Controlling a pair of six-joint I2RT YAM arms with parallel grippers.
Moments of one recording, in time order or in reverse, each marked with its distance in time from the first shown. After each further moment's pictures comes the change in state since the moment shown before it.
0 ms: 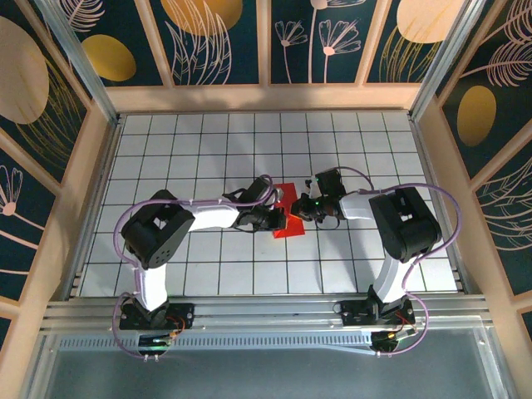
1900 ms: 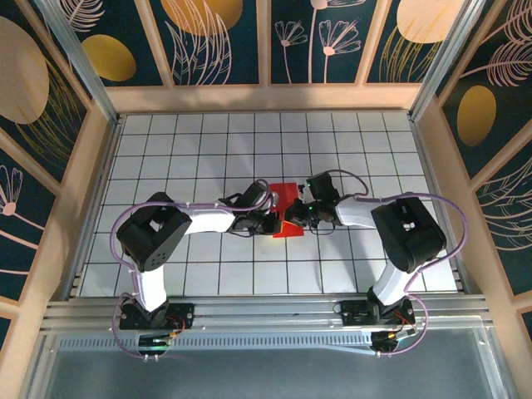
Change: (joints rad) left arm 0.000 -0.027 -0.074 0.034 -0.032 0.014; right arm 0.098 -0.083 -0.023 -0.039 0.027 0.073
